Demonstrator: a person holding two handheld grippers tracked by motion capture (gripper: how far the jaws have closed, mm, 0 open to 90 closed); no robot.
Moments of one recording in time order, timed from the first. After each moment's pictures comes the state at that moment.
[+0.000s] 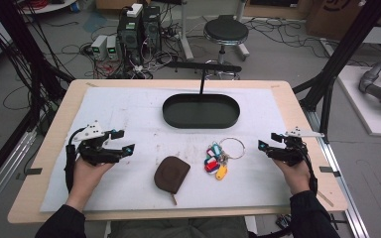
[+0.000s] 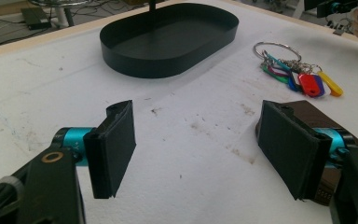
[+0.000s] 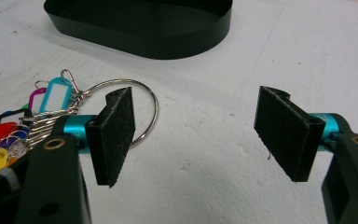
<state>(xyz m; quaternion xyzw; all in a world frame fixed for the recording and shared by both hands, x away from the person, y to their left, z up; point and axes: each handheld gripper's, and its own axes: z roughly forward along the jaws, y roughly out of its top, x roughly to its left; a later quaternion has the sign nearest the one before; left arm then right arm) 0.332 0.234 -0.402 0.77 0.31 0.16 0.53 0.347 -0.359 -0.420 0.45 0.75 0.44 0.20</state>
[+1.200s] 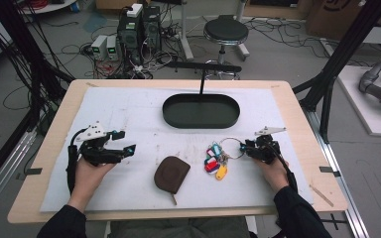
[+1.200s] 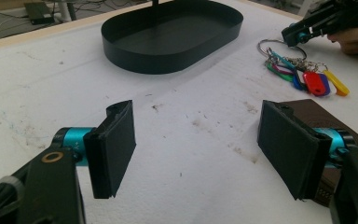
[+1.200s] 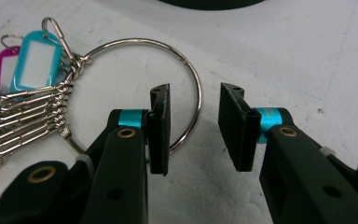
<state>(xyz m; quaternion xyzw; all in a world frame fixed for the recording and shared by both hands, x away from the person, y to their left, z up) 0.332 0.230 -0.406 0.77 0.32 0.16 0.53 0.375 -0.298 -0.448 0.44 0.81 0.35 0.17</state>
